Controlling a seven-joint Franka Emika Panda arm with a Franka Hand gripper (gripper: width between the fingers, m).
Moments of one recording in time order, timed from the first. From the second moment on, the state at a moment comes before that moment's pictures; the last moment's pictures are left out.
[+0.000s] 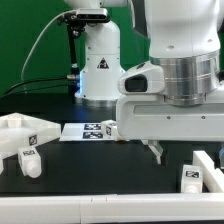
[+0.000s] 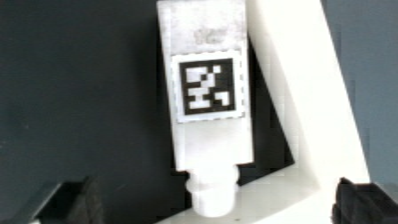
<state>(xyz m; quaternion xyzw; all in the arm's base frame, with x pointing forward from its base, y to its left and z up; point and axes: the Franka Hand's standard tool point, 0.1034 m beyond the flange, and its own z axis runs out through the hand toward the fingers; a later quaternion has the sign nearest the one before) 0.634 0.095 0.056 -0.98 0.19 0.03 0.06</state>
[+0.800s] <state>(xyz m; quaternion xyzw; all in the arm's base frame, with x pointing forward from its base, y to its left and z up) 0.625 0.083 0.027 -0.98 0.19 0.03 0.06</state>
